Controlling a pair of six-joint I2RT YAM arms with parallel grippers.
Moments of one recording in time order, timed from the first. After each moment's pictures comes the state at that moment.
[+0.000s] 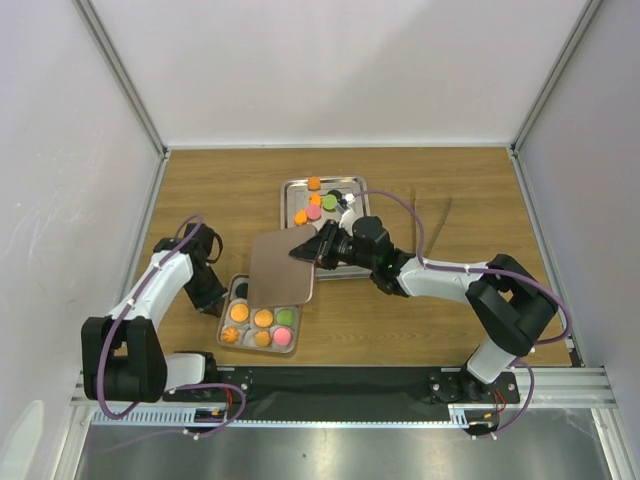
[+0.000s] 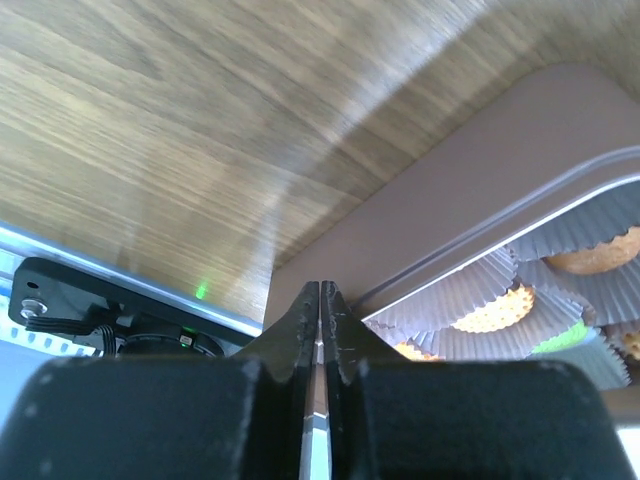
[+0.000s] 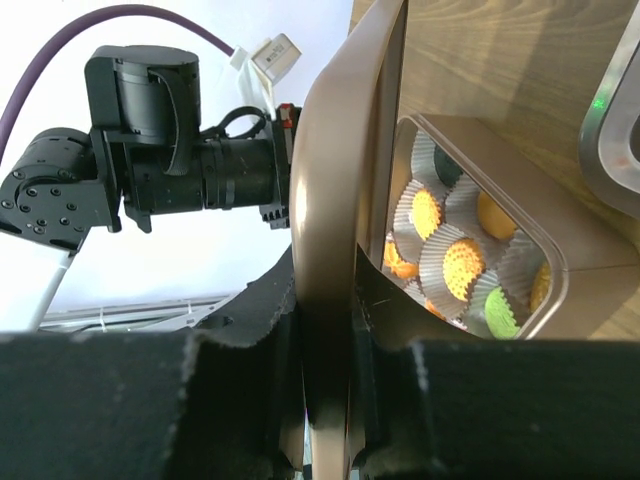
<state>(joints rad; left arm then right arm) -0.03 1.26 0.80 -1.06 -0.09 -0.65 0.82 1.64 0.86 0.58 -0.32 1.21</state>
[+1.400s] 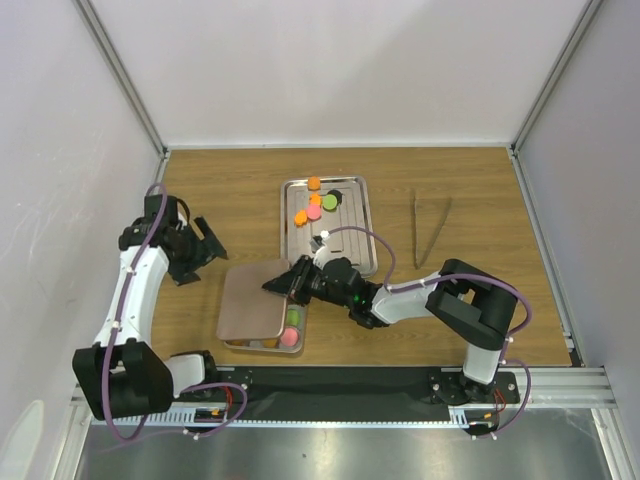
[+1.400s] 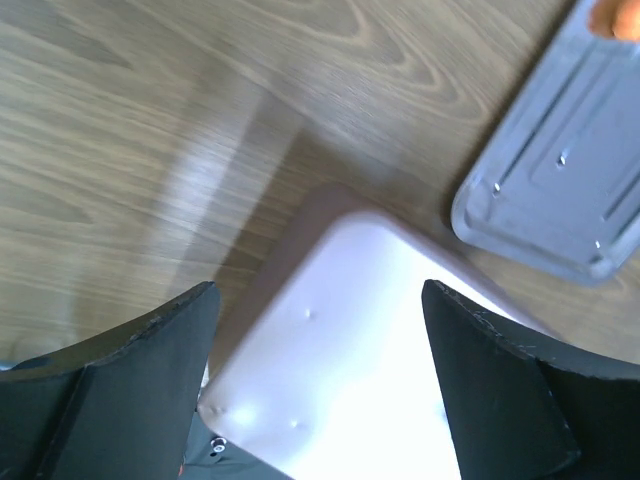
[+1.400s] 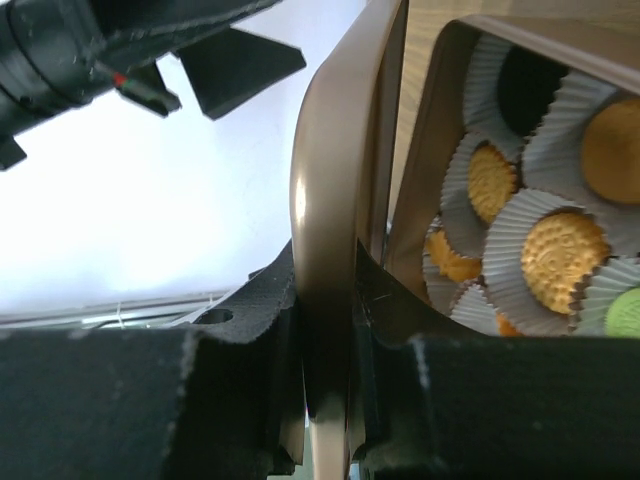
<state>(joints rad) 0.13 1.19 1.03 -0.97 0.11 -0.51 1.08 1.81 0.81 0.85 -0.08 1.38</state>
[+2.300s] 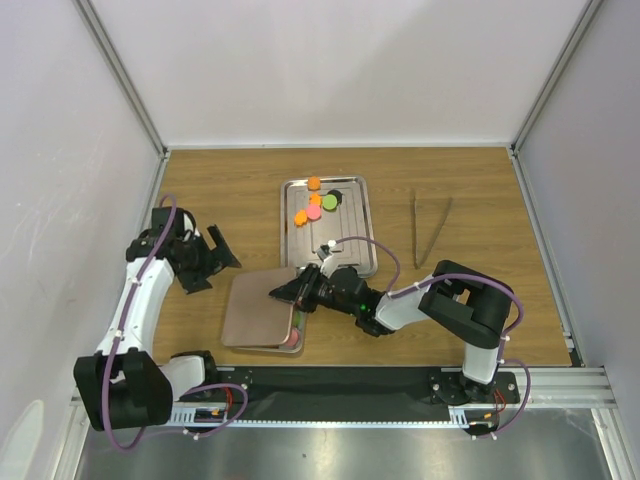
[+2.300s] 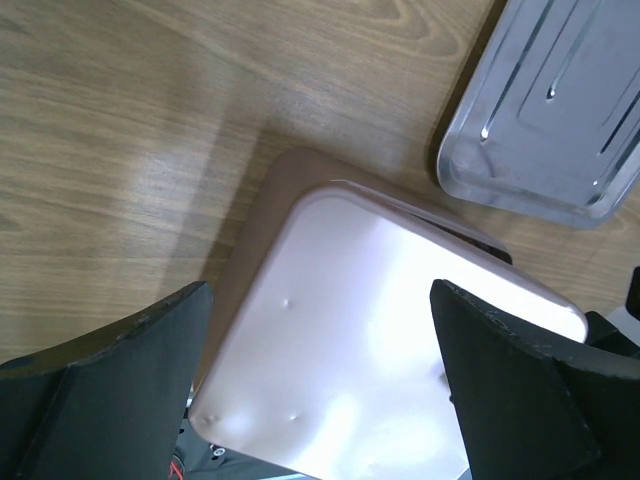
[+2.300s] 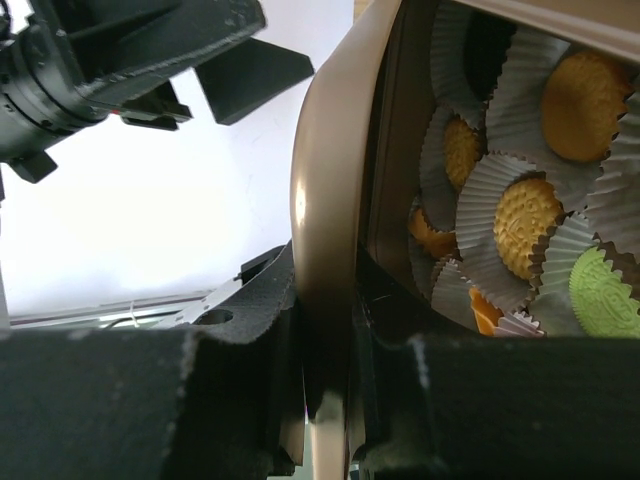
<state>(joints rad) 0.10 1.13 0.90 -0.90 0.24 -0.46 1.08 1.84 0.72 0.97 -0.08 1.45</state>
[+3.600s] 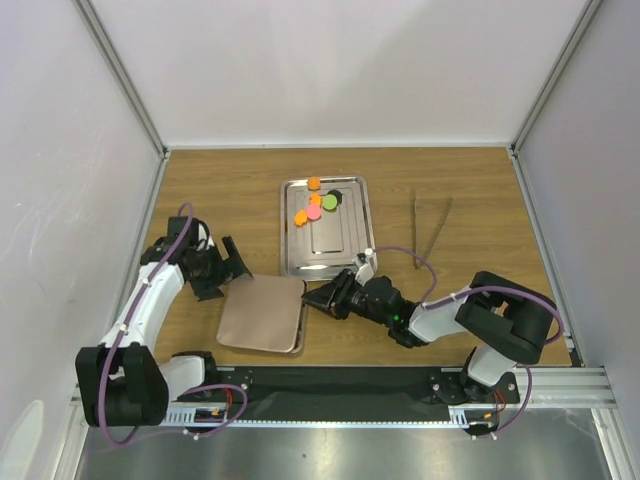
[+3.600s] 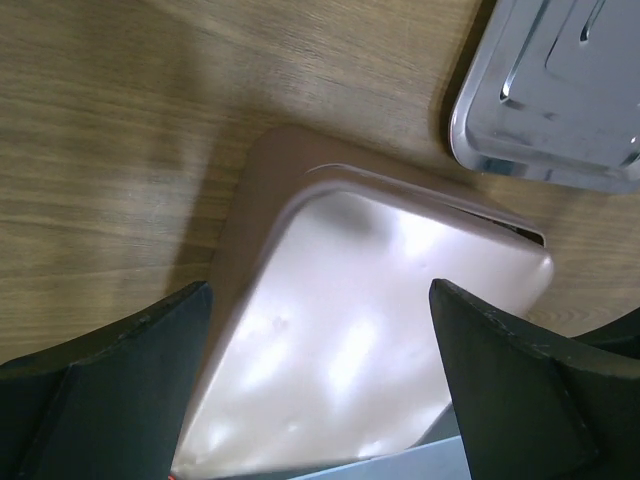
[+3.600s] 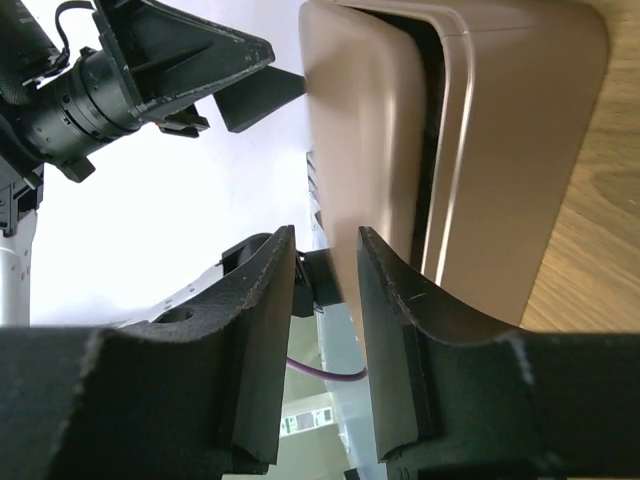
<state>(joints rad) 0.03 1.14 0.79 -0.81 0.27 -0.45 1.02 1.62 0.44 0.98 -0.02 1.46</state>
